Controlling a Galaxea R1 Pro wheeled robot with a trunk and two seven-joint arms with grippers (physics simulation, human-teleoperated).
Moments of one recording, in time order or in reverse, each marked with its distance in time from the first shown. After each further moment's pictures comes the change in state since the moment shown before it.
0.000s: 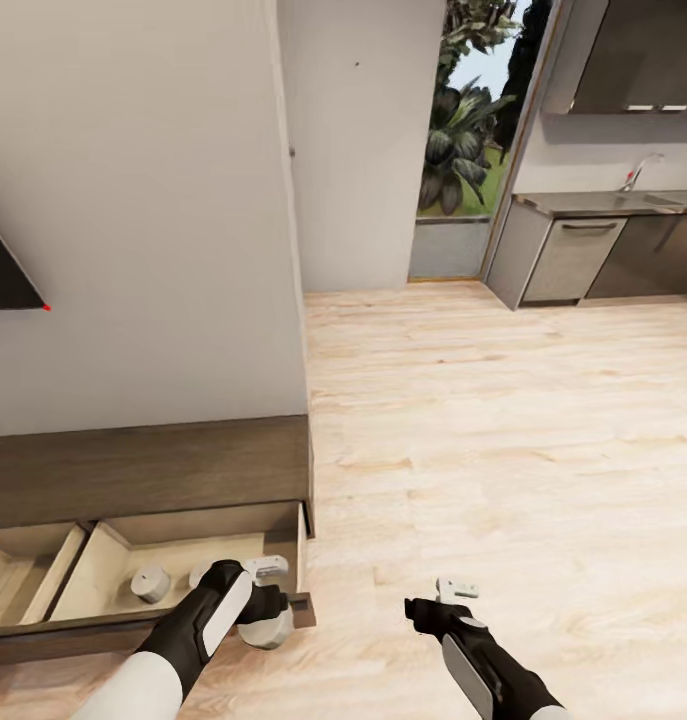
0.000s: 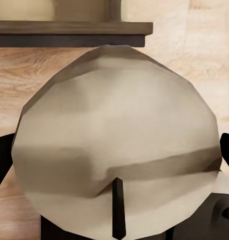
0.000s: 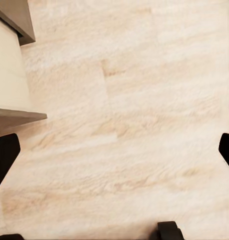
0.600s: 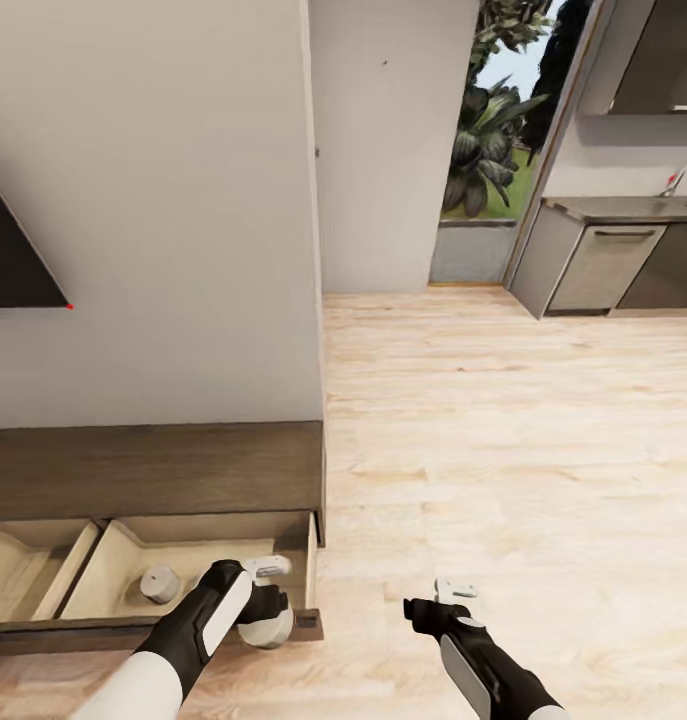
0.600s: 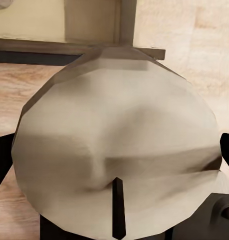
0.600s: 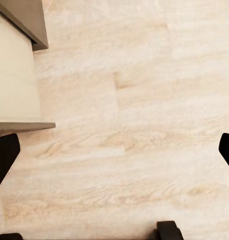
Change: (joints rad) left arm 0.000 0.000 0.001 -0.001 0.002 0.000 0.000; right arm 0.000 0.006 0.002 -0.001 0.006 0.003 -0.008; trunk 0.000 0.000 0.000
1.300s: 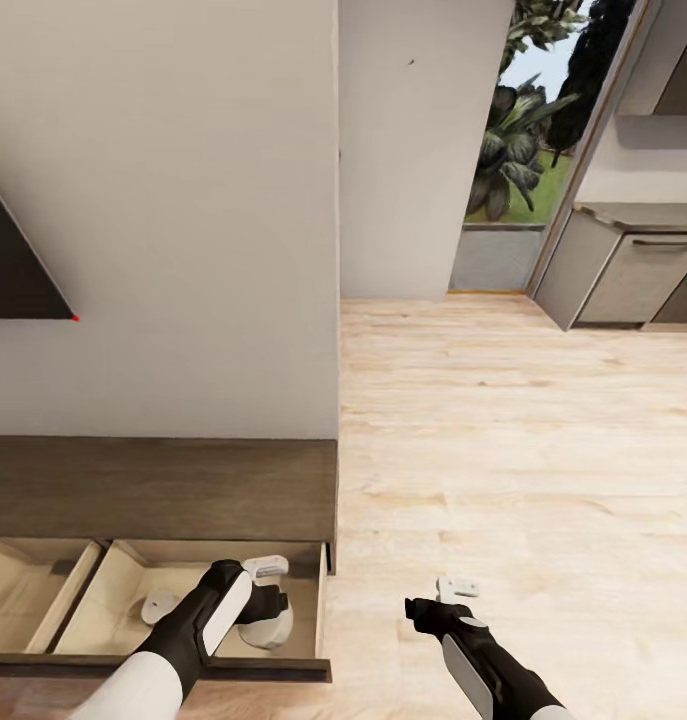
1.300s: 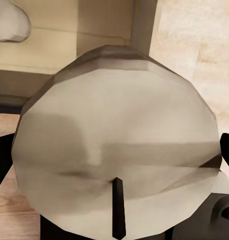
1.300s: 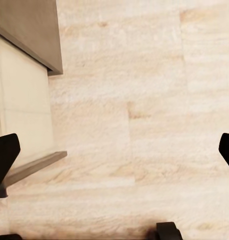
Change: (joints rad) left arm 0.000 0.000 0.000 0.000 -0.001 0.000 0.000; right arm 0.000 -0.007 0.000 0.000 -0.003 -0.003 0.008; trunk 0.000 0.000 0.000
